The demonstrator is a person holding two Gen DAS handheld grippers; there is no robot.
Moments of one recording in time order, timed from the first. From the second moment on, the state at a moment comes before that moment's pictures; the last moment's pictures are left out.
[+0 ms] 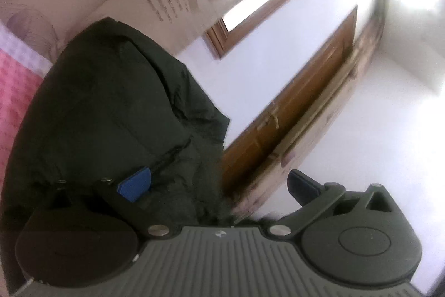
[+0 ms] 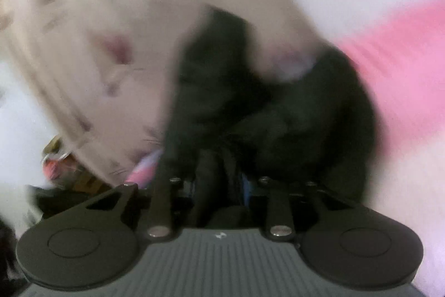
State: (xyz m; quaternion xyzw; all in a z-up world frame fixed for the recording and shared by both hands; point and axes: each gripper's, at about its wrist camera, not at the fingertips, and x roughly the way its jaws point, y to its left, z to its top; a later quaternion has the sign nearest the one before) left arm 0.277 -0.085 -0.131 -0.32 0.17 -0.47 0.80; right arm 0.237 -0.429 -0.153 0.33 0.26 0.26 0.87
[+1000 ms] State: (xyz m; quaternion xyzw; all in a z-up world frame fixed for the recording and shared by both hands) left arm 0.227 -0.191 -0.149 -0.19 0.22 -0.58 0.76; right arm 0.268 -0.498 -0.131 0.40 0.28 0.21 0.85
